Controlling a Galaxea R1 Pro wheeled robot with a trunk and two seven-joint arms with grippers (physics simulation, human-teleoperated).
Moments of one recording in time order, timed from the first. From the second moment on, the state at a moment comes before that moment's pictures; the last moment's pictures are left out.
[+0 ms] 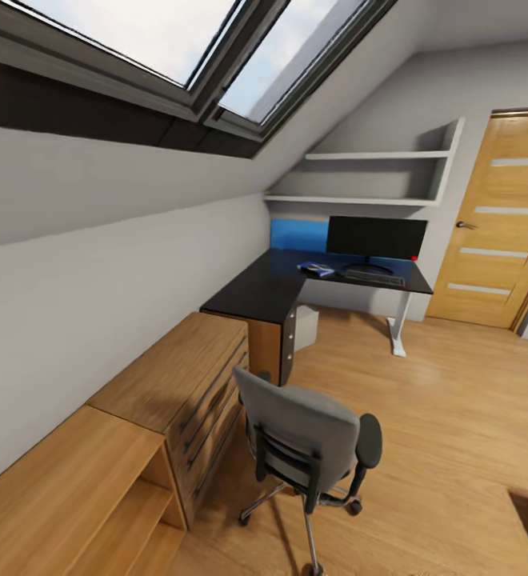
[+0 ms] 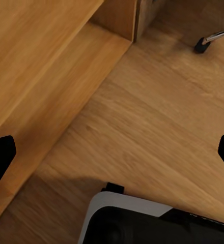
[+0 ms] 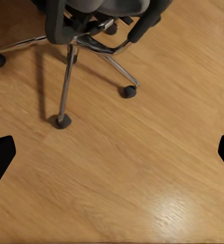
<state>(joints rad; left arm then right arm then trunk) -0.05 0.05 -0.79 -0.28 0.91 -0.54 0.28 -0.27 -0.05 0.60 0.02 -0.25 -0.63 -0.20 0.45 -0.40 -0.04</state>
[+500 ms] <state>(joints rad) -0.05 0.05 -0.79 -0.28 0.91 -0.54 0.28 -0.27 -0.05 0.60 0.02 -0.25 -0.63 -0.20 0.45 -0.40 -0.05</state>
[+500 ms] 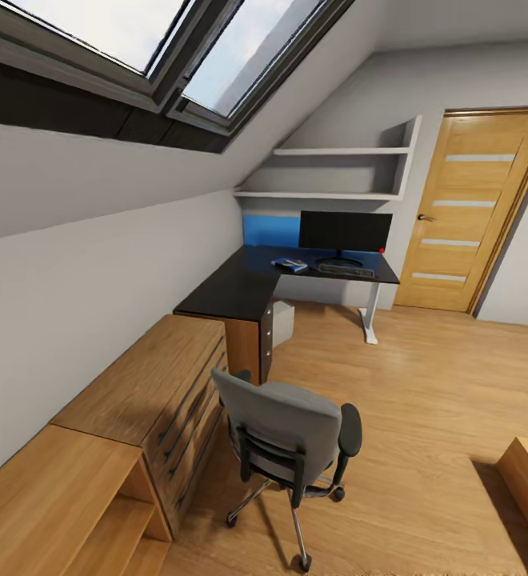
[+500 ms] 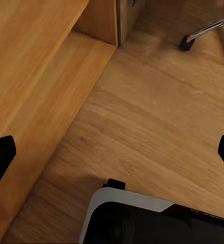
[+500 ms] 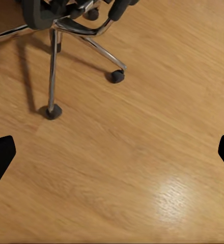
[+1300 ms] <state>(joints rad) -0.05 0.05 -0.79 -0.28 0.91 -0.54 0.28 -0.27 -0.05 0.60 0.02 -0.25 -0.63 -0.20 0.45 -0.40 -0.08</state>
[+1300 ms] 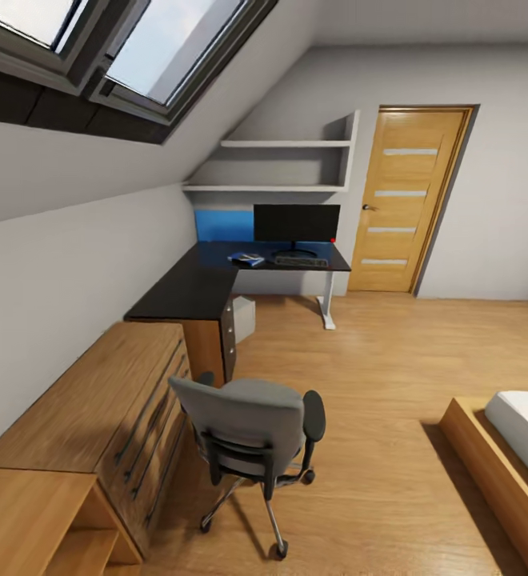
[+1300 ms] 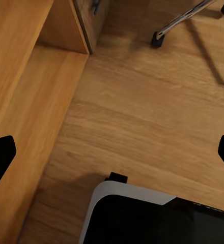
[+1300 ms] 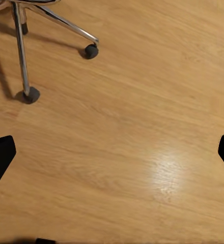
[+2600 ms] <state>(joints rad) -0.05 0.05 -0.79 -0.28 0.91 -0.54 0.28 -0.28 -0.05 0.60 0.02 -0.25 -0.63 -0.21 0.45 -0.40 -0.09</state>
